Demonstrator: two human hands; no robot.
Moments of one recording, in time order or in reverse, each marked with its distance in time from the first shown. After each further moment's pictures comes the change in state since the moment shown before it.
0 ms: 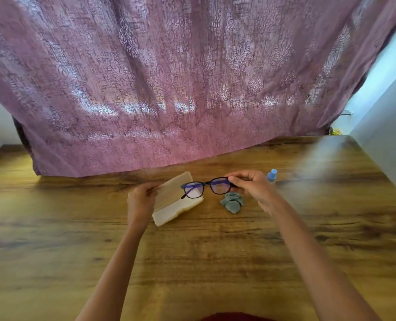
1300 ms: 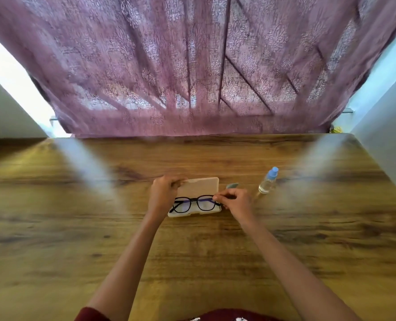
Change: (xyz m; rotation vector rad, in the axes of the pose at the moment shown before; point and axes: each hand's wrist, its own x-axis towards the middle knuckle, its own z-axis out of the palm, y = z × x) left_hand 0.004 0.029 0.033 -0.044 -0.119 0.266; right_hand -0.005 0.061 0.039 -0.334 0.224 -0.032
